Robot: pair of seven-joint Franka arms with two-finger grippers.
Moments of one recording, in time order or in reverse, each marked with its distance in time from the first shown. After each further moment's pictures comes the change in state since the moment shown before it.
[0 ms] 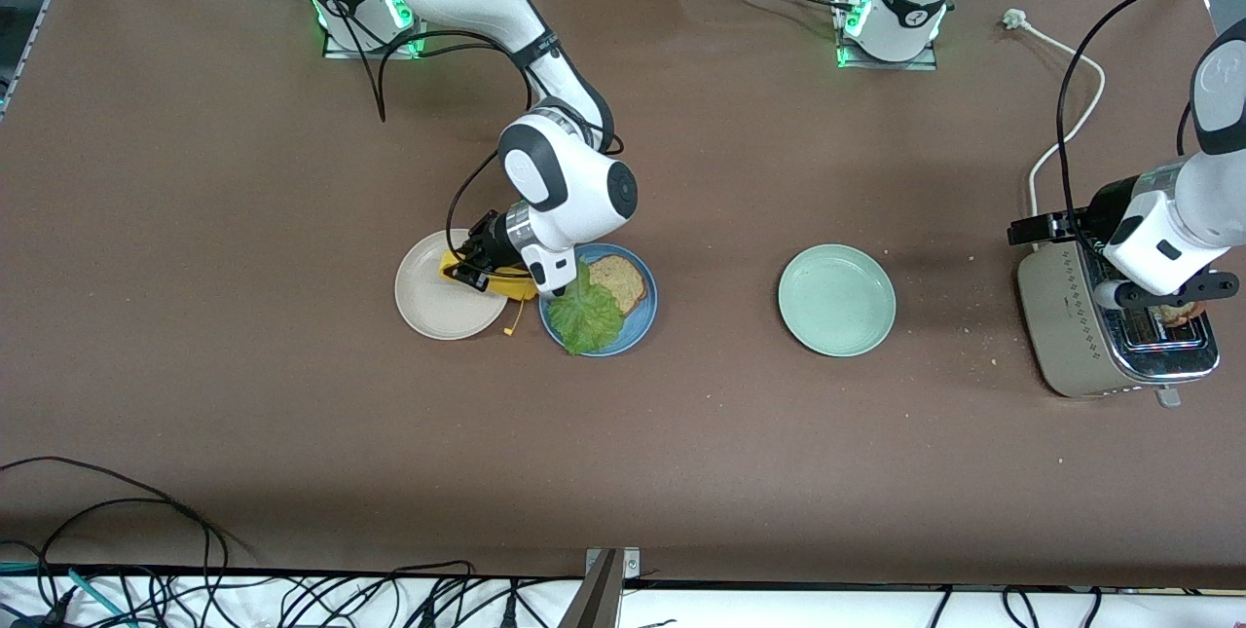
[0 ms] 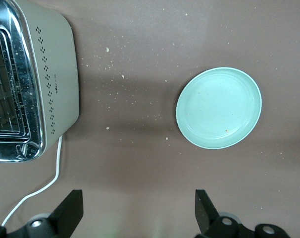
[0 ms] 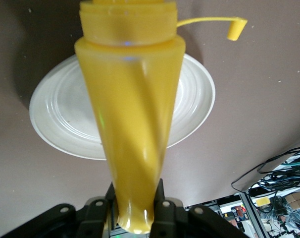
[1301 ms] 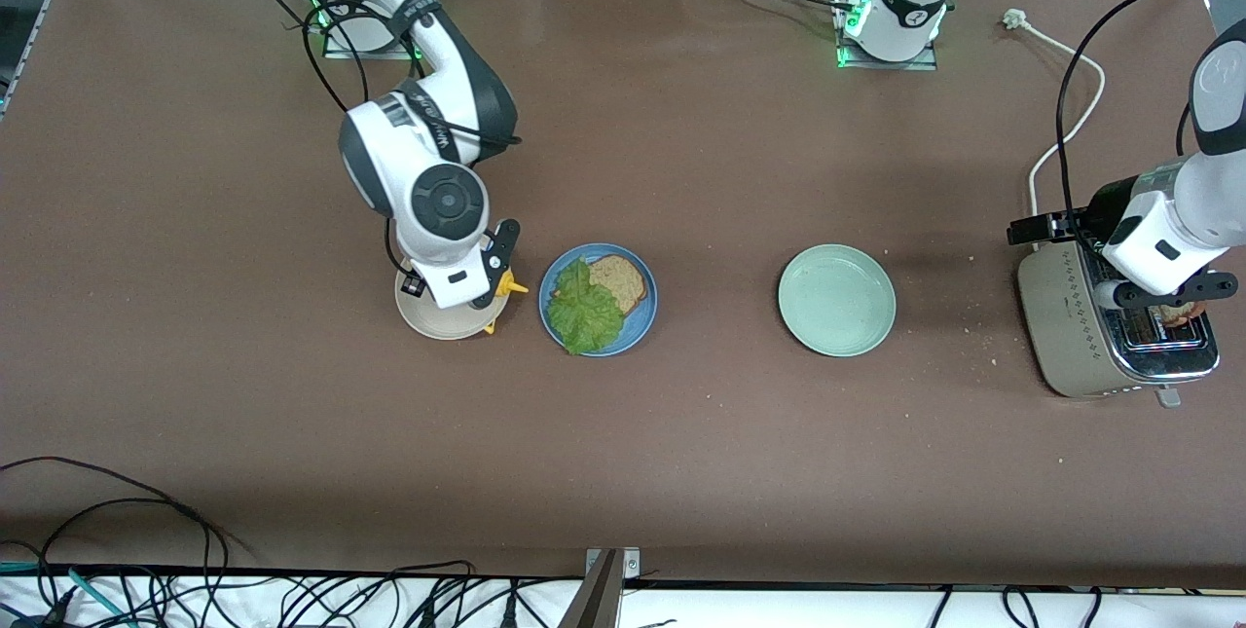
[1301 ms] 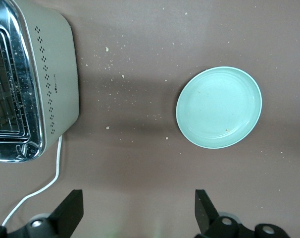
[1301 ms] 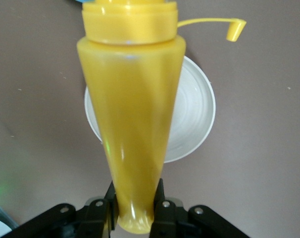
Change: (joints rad) left arm 0.000 0.000 0.000 -0.002 0.000 0.000 0.002; right arm -0.487 -0.243 0.348 -0.049 0.253 0.040 -0.196
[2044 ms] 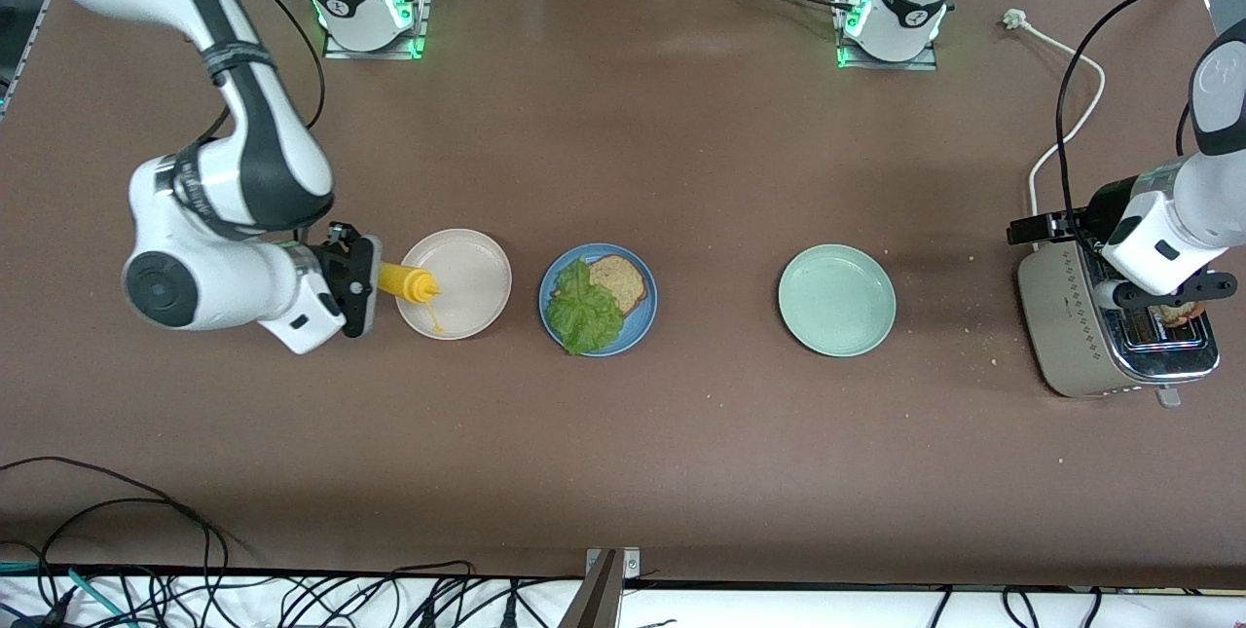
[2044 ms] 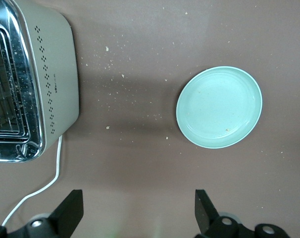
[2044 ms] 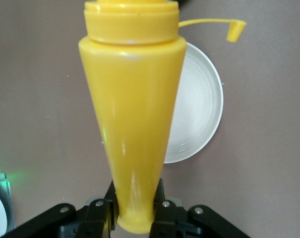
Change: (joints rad) left arm 0.000 0.000 0.000 -0.001 0.000 0.000 0.000; right arm -0.434 0.008 0.148 -0.012 0.312 0.005 -0.523
